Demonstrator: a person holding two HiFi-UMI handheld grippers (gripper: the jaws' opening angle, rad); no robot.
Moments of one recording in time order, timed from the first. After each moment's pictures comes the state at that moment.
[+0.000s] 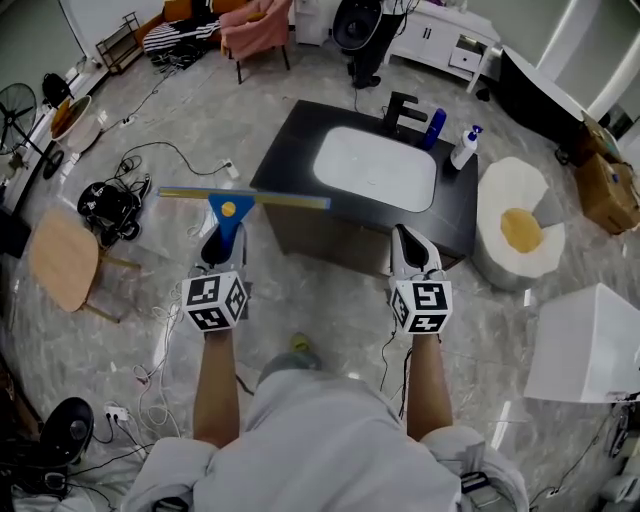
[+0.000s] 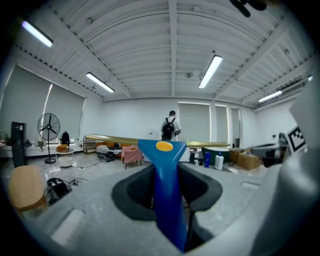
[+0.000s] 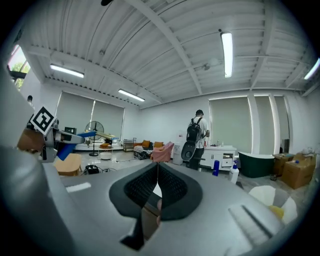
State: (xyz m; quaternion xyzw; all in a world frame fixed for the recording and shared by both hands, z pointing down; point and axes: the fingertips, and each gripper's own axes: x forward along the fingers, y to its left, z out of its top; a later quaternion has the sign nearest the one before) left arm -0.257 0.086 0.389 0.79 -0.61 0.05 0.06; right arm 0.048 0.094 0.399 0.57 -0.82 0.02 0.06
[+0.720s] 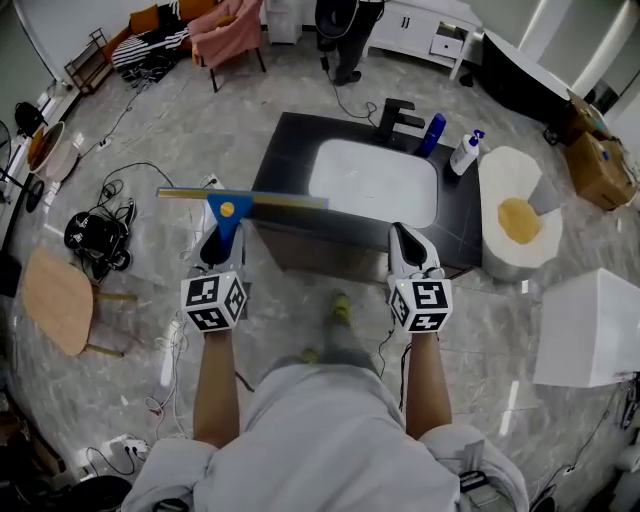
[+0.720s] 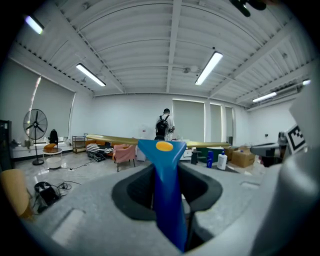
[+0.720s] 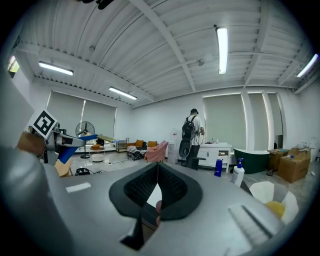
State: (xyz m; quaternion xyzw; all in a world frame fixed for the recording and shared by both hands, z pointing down) left arm -0.277 -0.077 0.395 0.82 -0.57 0.06 0.07; right arm 0.021 -0.039 0.403 0.60 -0.80 0.04 0.06
